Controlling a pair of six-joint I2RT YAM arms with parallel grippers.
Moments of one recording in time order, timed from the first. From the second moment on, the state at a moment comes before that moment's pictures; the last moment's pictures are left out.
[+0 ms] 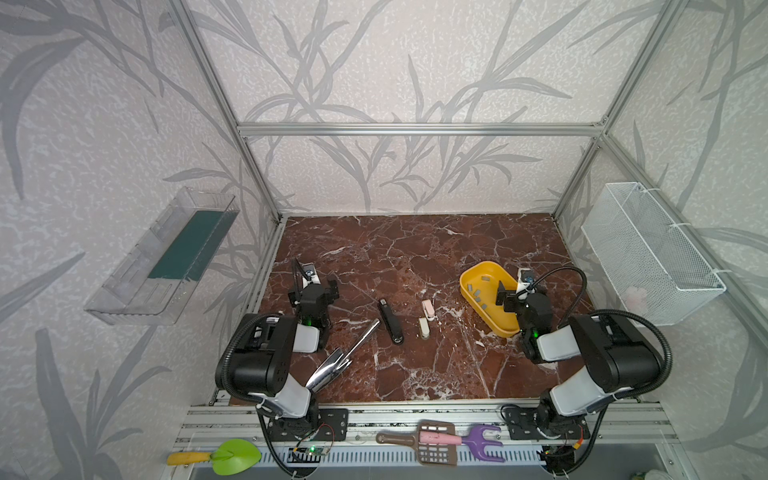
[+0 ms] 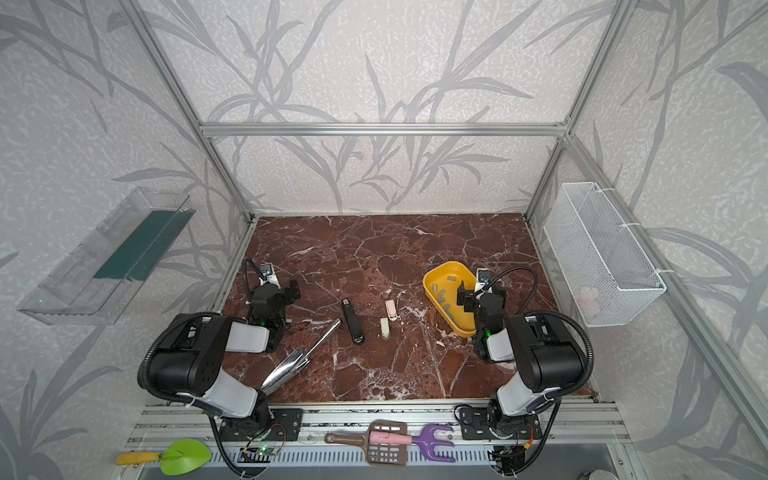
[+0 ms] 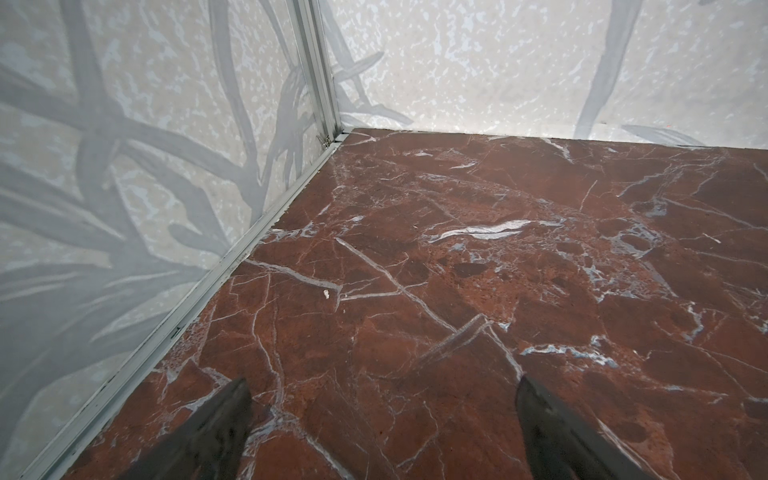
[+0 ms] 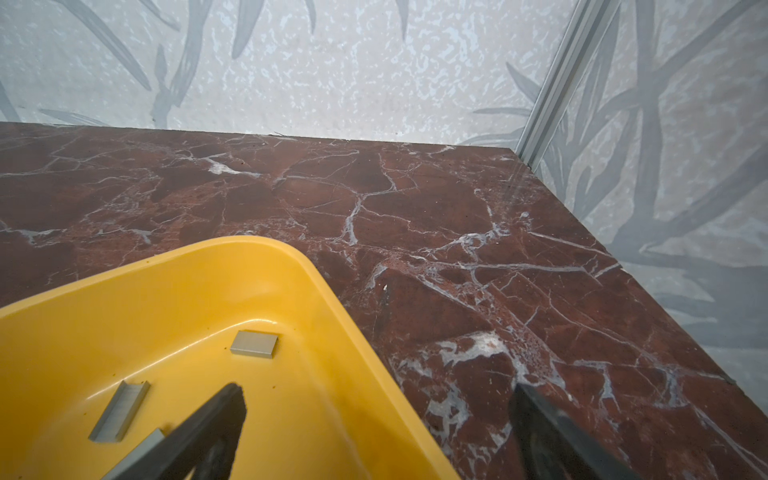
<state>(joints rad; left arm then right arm) -0.05 1.58 0.34 0.92 -0.43 -0.04 0.11 1.60 0.24 1.11 0.20 -0.02</state>
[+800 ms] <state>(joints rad) -0.05 1.58 0.34 0.92 -0.43 -0.04 0.11 1.60 0.33 0.95 0.18 -0.03</state>
